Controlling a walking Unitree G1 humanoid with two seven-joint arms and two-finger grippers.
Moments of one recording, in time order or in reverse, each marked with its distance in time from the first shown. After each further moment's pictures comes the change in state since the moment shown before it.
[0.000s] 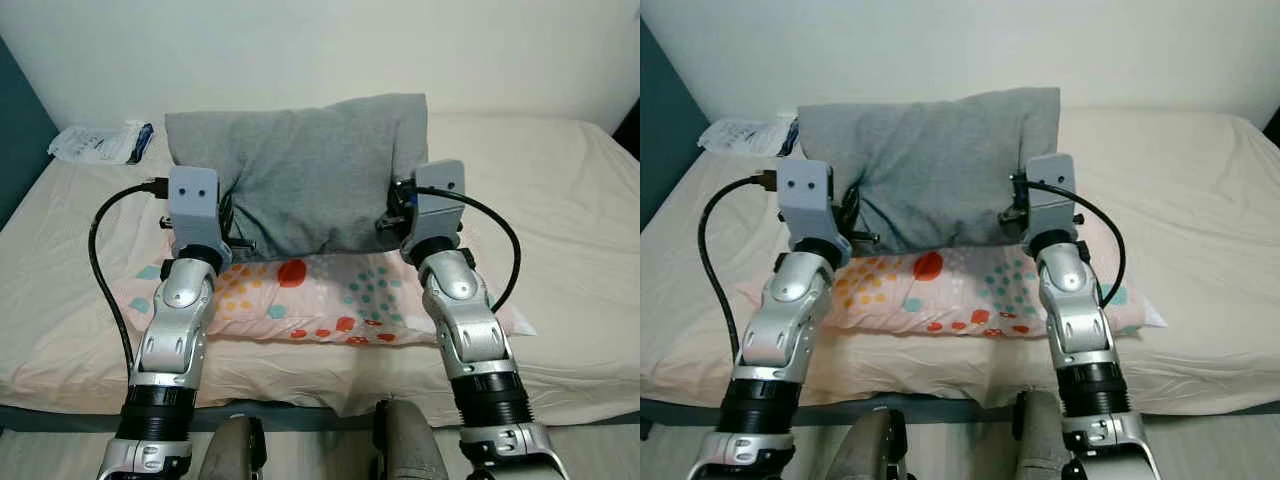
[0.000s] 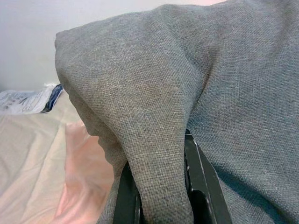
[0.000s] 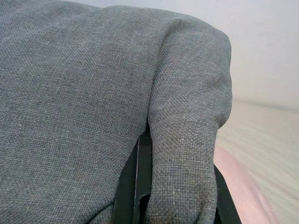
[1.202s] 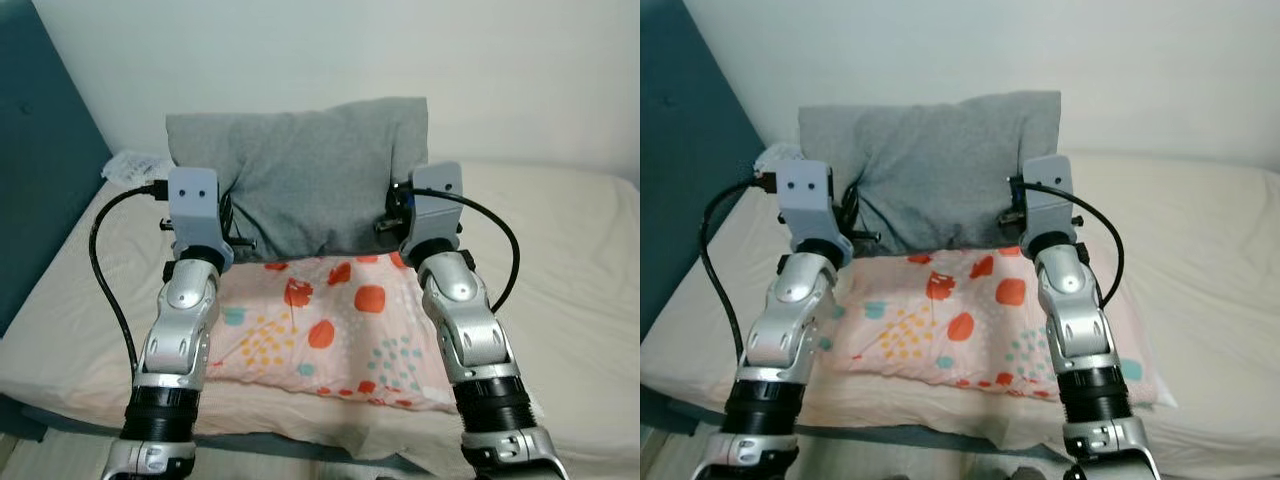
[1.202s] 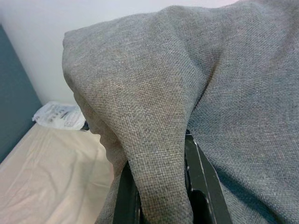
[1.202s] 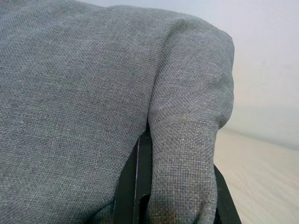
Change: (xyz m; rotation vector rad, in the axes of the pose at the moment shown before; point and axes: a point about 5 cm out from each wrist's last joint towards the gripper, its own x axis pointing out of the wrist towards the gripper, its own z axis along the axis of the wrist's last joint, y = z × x) left arm 0.000 -0.002 0.000 -0.015 -0.006 0.020; right arm -0.002 0.004 0.004 -0.013 0.002 0.012
